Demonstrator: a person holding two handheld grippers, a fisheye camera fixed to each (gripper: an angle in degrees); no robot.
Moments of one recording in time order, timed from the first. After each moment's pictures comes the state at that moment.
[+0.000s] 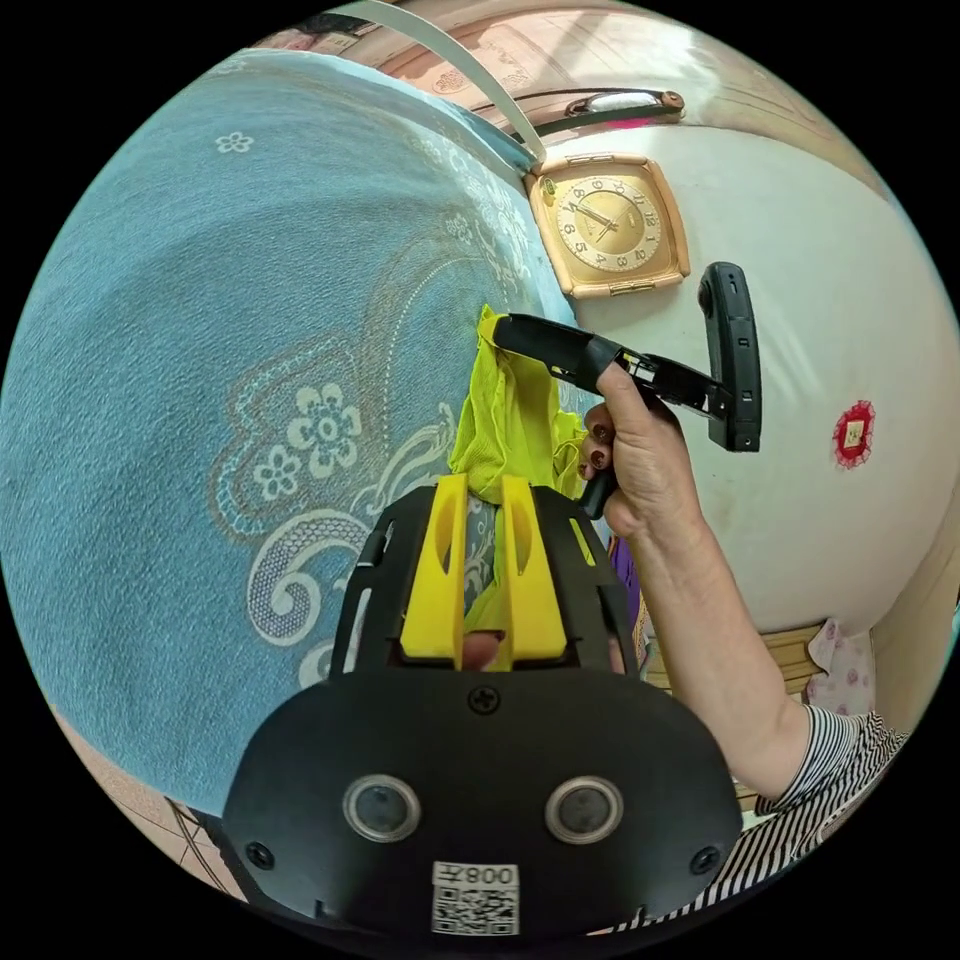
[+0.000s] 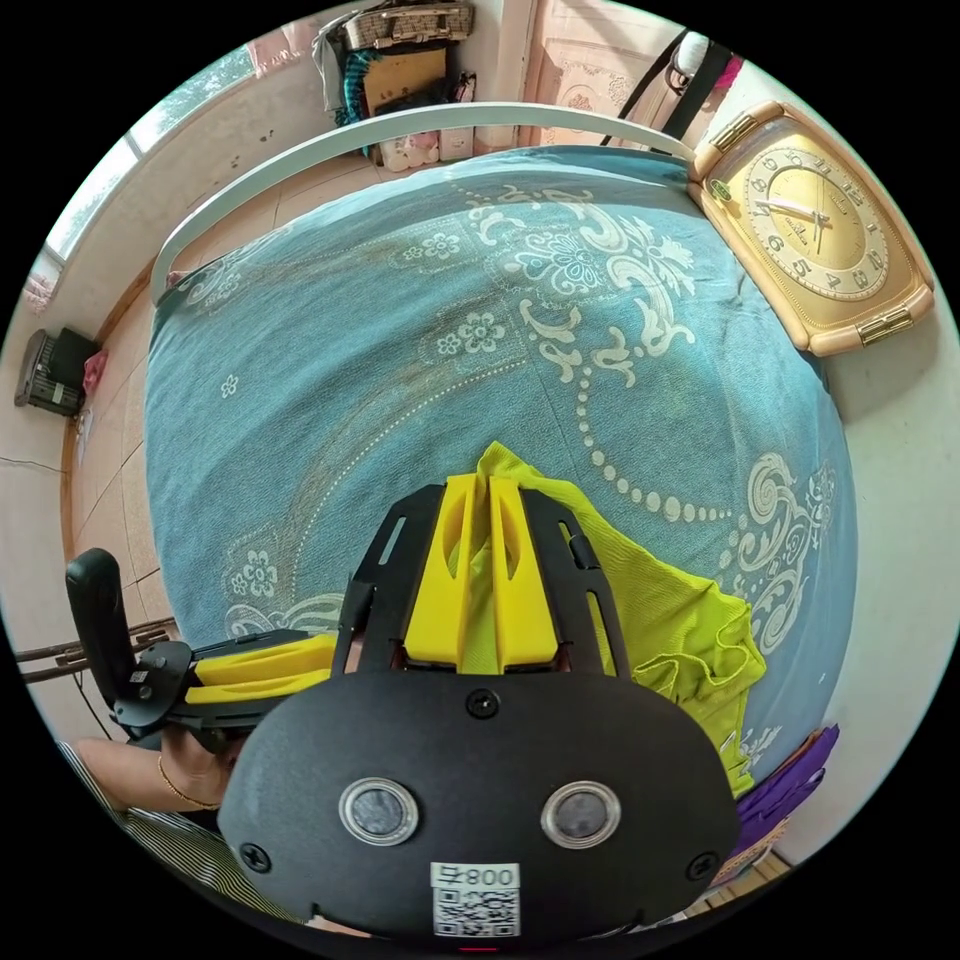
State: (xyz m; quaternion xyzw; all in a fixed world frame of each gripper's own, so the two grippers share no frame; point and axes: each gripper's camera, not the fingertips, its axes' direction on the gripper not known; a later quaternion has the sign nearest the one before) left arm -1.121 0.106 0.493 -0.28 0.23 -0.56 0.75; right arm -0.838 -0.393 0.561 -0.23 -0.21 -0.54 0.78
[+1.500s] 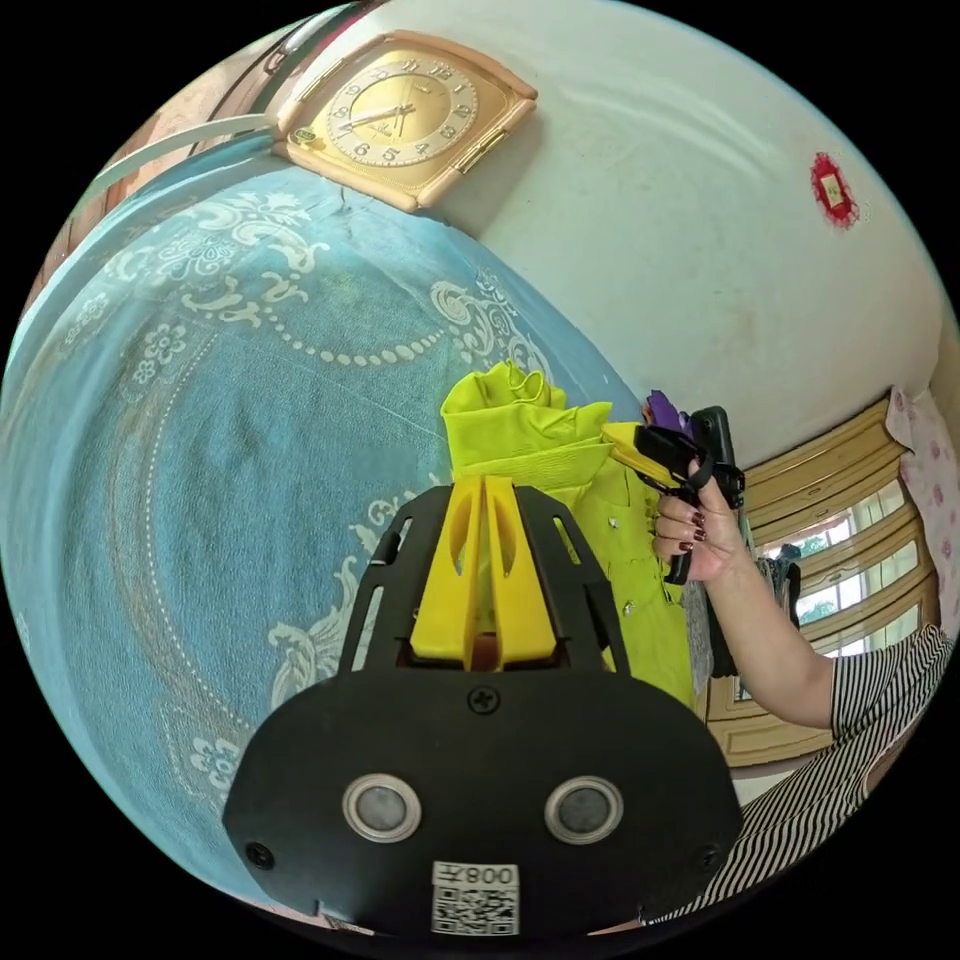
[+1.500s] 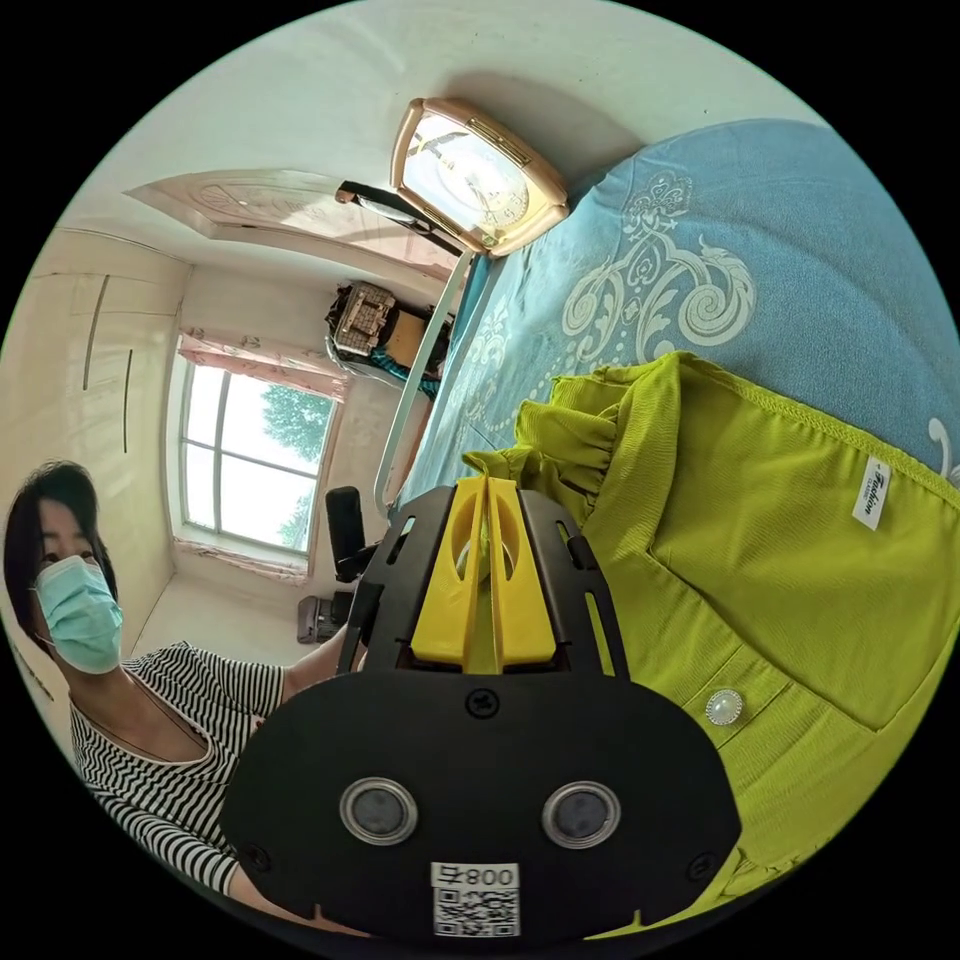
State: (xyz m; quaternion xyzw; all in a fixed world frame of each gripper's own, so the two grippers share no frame) left arm -1.009 -0.073 0.597 -0.32 0.29 -0.27 0.86; right arm -0.303 -0.619 0.812 -0.30 -0.58 -0.08 0.75
